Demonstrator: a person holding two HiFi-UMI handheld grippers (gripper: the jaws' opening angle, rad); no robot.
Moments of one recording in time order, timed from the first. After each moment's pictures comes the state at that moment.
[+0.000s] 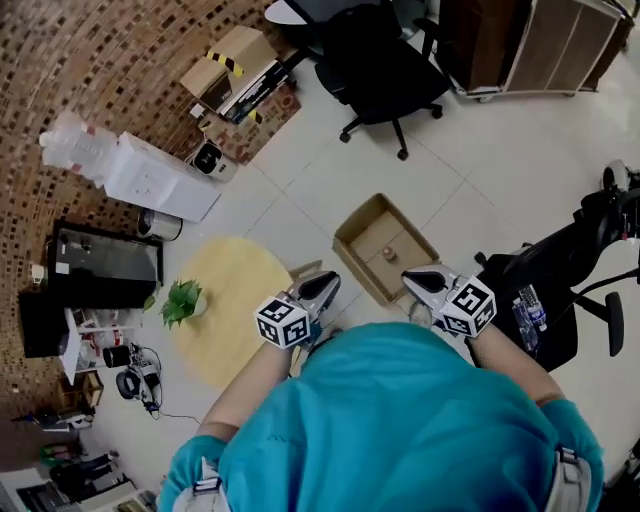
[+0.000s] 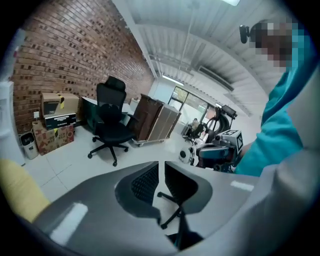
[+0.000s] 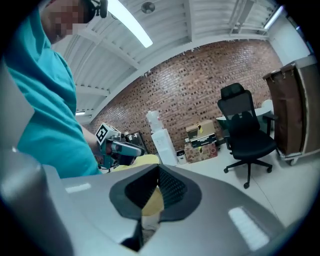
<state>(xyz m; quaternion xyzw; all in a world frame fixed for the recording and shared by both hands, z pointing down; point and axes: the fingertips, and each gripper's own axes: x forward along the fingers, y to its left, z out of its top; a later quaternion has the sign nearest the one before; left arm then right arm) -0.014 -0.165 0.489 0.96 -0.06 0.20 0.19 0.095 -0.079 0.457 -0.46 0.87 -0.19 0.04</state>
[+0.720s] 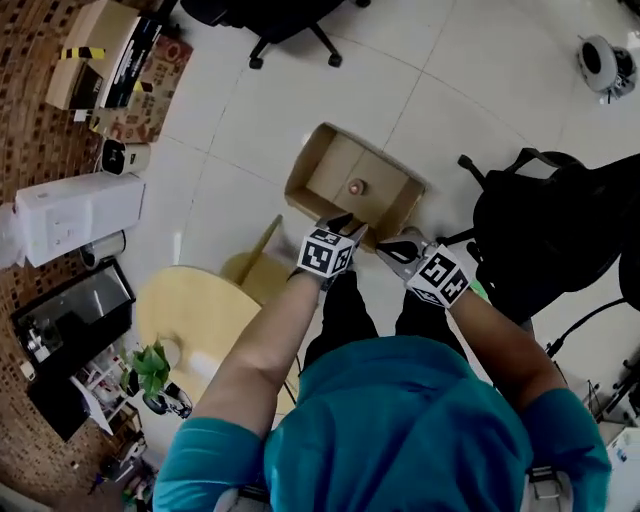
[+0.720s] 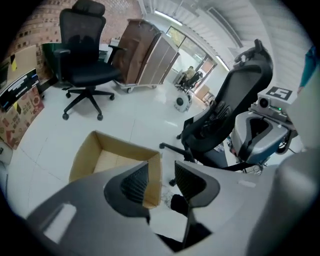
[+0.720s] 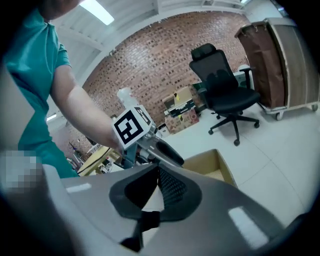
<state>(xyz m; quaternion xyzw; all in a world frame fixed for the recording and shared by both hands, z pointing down) 0.017 -0.247 1.083 0.83 0.06 0.52 0.18 0.024 -0.198 0.960 -0.52 0.78 -0.34 0.02</state>
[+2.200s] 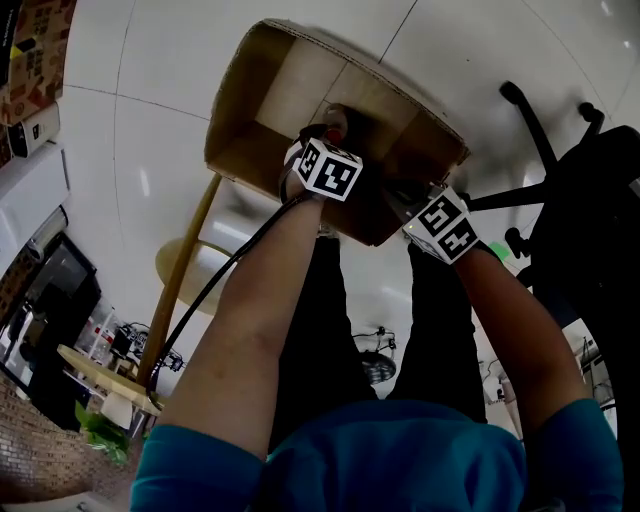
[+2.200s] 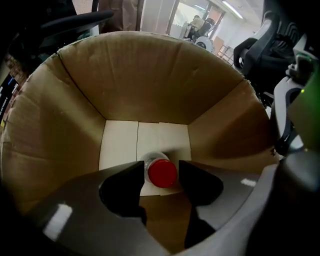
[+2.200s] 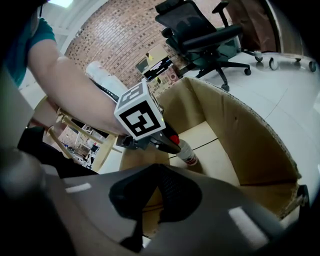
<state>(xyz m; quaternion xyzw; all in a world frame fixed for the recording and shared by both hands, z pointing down) -0.112 -0.330 1.521 0.72 0.05 0.70 0.00 -0.100 -0.242 1.405 -0.52 0.71 -0.47 -0.02</state>
